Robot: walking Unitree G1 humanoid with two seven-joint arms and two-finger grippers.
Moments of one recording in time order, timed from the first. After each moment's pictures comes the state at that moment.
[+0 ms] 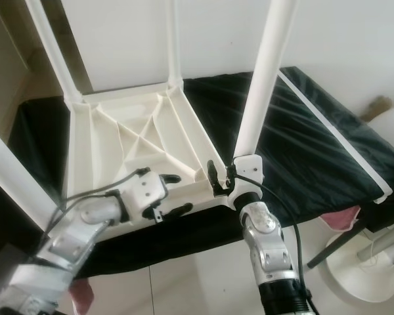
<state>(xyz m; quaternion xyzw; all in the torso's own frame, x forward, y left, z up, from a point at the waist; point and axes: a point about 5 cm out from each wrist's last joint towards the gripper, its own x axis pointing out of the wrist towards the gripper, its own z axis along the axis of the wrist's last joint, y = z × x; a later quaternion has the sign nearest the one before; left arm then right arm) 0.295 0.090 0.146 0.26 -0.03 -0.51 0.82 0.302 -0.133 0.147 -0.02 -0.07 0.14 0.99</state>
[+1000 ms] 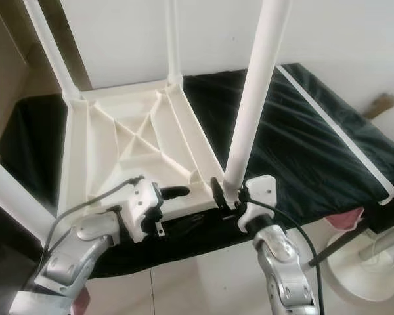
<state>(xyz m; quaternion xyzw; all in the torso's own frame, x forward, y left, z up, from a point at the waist) 0.254 0.074 0.148 0.08 -0.03 -0.55 0.83 0.252 -0.153 0.134 0.00 -0.08 0.15 0.99</state>
